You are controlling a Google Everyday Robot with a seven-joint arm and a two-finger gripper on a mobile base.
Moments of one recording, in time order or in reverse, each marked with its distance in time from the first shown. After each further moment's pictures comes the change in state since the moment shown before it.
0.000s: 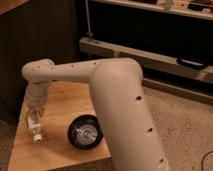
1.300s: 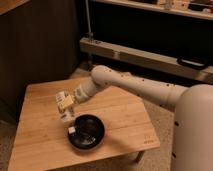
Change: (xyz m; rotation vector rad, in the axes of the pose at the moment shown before) arm 0.062 -0.128 -0.079 -0.279 -0.330 -0.181
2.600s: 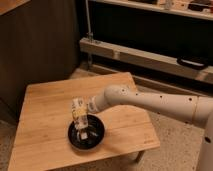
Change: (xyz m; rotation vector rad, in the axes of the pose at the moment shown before) arm 0.049 -0.053 -0.012 0.159 -0.156 -0.036
